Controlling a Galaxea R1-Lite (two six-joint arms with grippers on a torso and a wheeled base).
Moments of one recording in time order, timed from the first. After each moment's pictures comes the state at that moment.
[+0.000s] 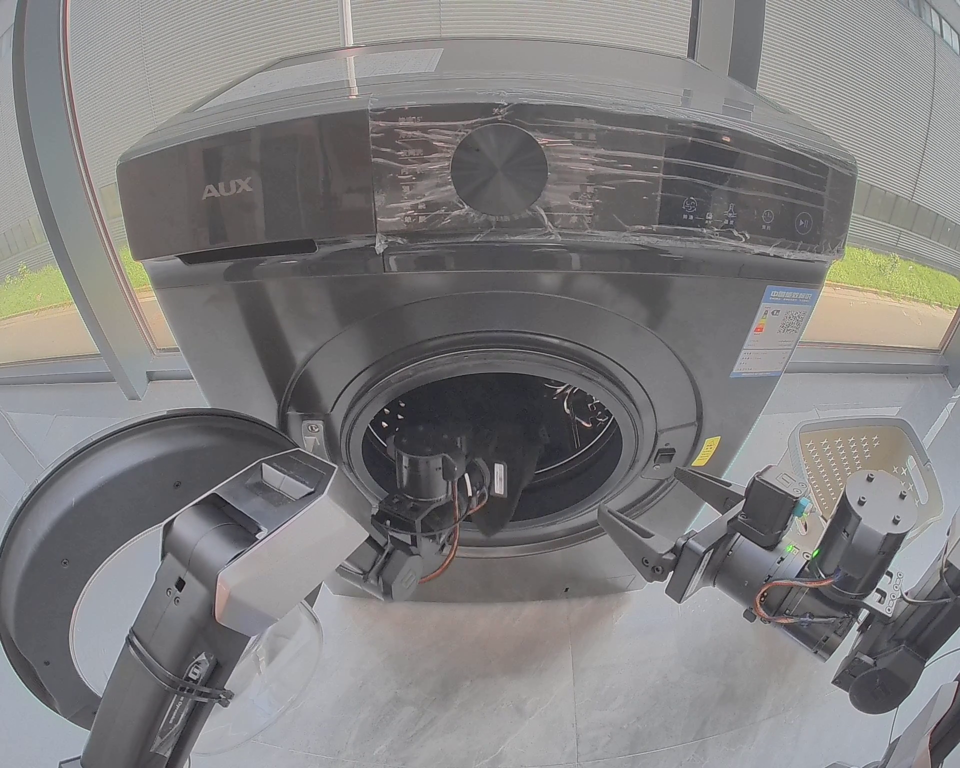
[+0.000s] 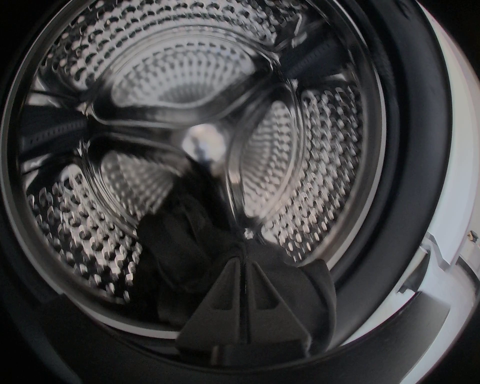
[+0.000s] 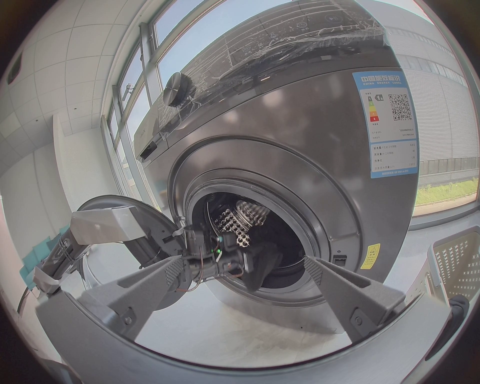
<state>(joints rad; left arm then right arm) -0.54 2.66 -1.52 -1.10 0.14 -0.05 0.68 1.80 -0.27 -1.51 -0.09 0.14</state>
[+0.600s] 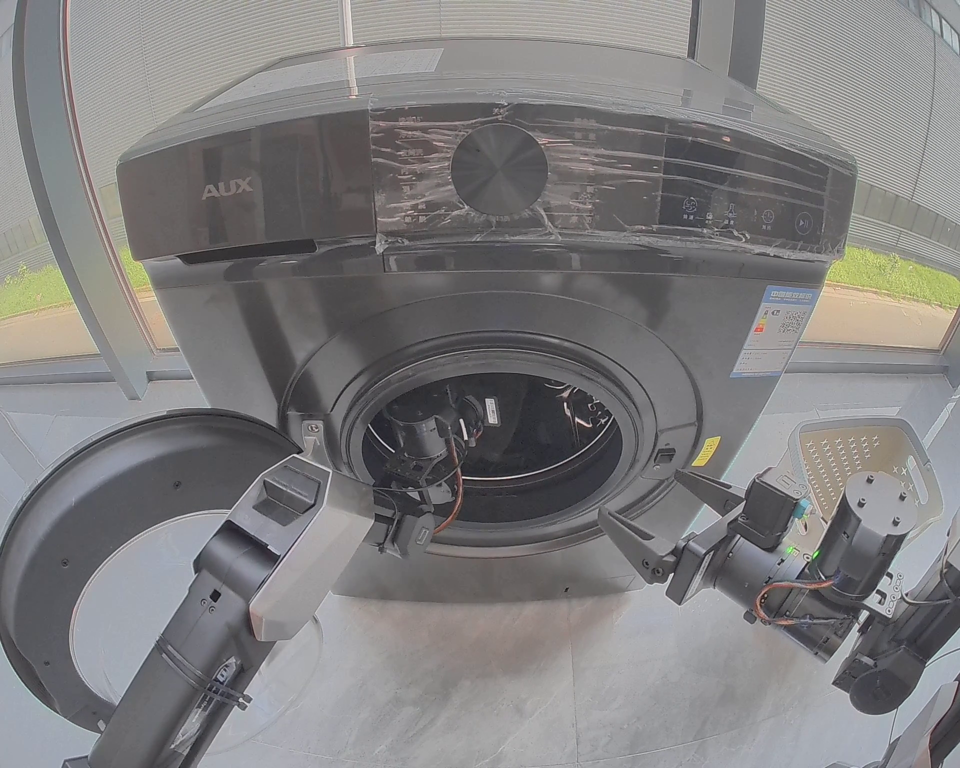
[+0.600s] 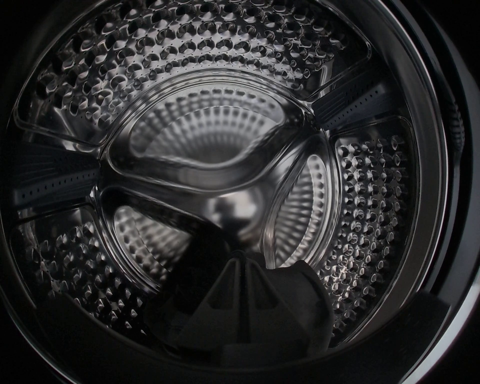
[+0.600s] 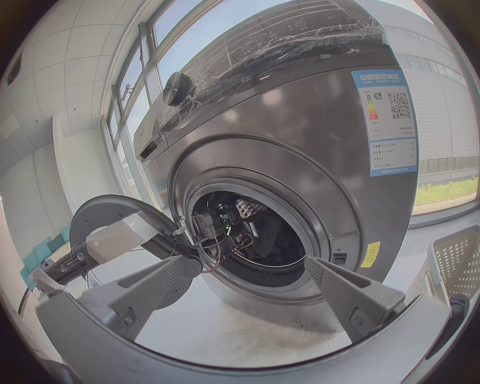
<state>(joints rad) -0.50 2.82 -1.98 -1.09 0.24 -0.02 0.68 1.80 -0.26 -1.51 -0.09 0.14</state>
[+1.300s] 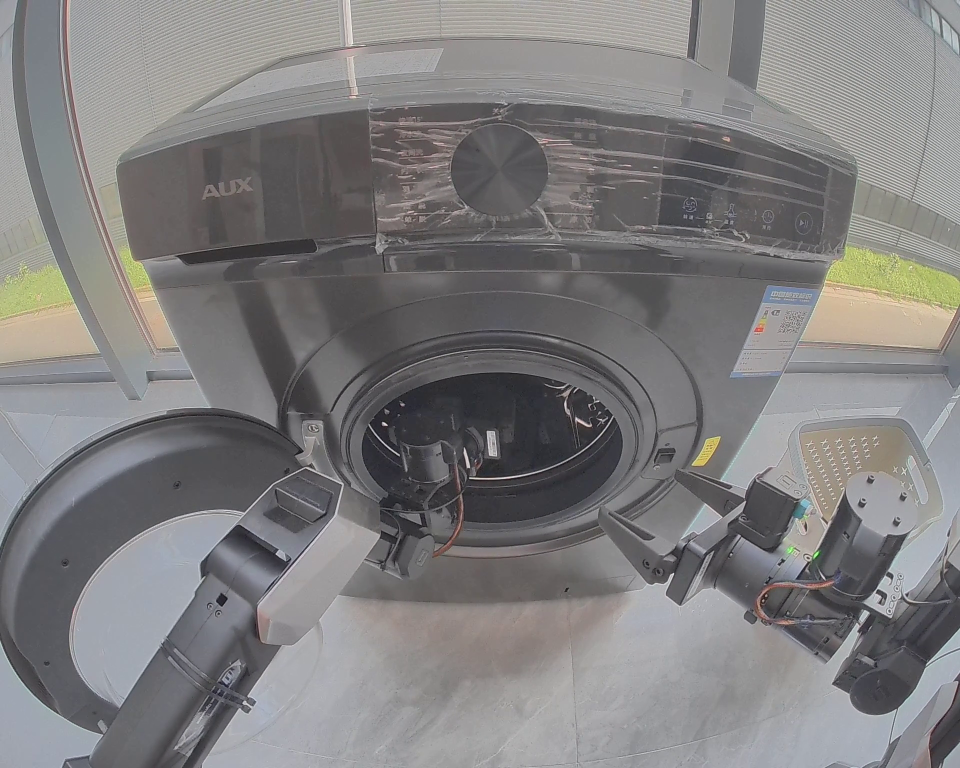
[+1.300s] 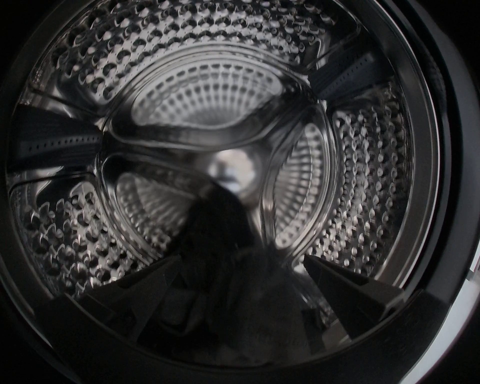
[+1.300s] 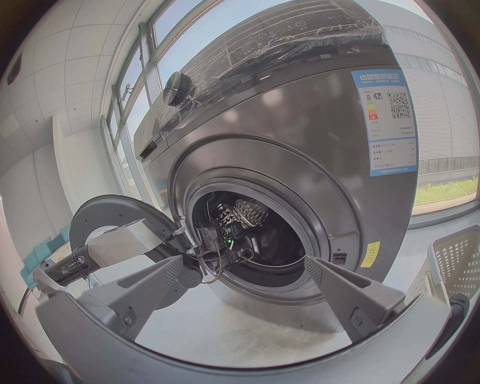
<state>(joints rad) -0.50 2.85 -1.91 -1.07 0.24 -0.03 0.68 1.80 -0.26 -1.51 -0.09 0.14</state>
